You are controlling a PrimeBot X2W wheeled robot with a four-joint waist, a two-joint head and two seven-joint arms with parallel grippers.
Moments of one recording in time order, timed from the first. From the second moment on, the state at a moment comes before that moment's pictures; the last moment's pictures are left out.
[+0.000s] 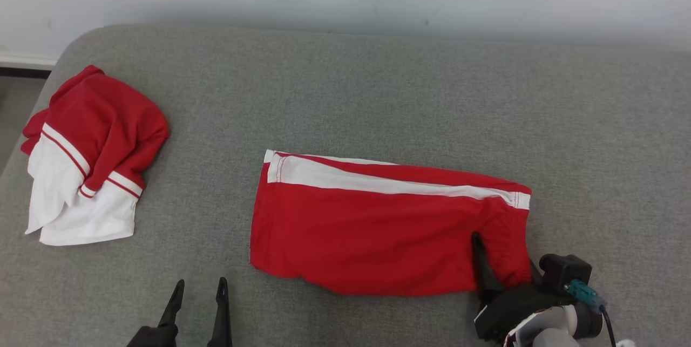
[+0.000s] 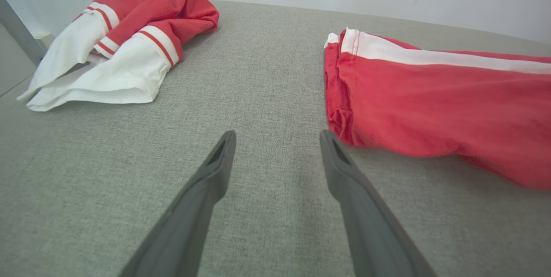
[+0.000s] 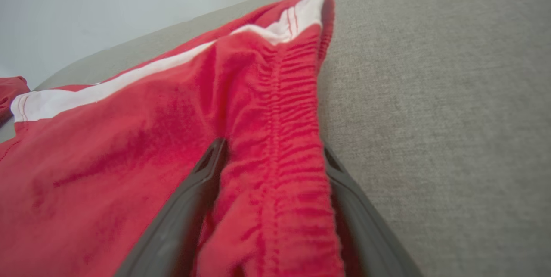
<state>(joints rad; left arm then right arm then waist) -0.04 0.05 -0.06 0.34 -0.16 -0.06 -0.26 -0.28 -0.05 0.05 0.68 0.30 0.13 -0.27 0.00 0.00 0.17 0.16</state>
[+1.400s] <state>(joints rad) 0.00 0.05 -0.10 0.39 -0.21 -0.06 -0.26 -0.32 -0.05 0.29 0.50 0.40 0.13 -0.19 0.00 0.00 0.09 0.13</state>
